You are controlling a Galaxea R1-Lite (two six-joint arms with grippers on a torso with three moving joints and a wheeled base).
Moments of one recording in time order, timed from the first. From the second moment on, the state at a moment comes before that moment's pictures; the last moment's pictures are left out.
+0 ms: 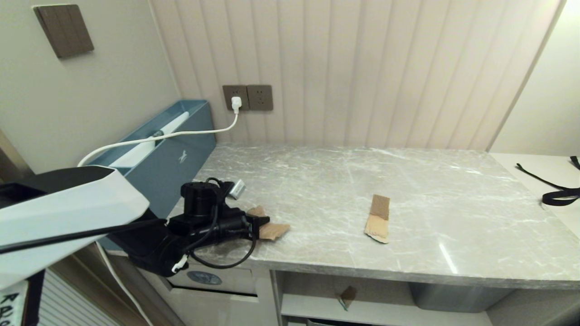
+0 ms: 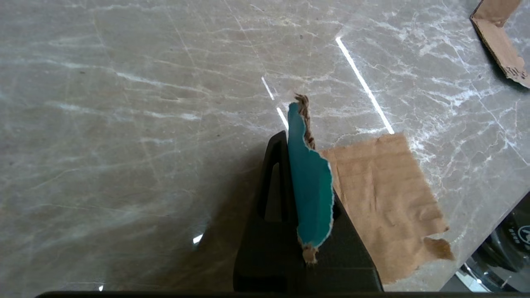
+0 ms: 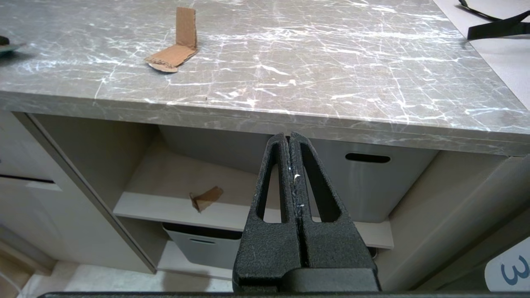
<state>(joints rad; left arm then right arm) -0.38 2.18 -0.91 -0.89 -0.42 -0.14 0.01 0.00 0.00 0.00 0.00 0.00</state>
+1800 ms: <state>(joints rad) 0.05 0.76 -0.01 -0.61 -0.18 -0.08 0.01 0.00 0.00 0.00 0.00 0.00</state>
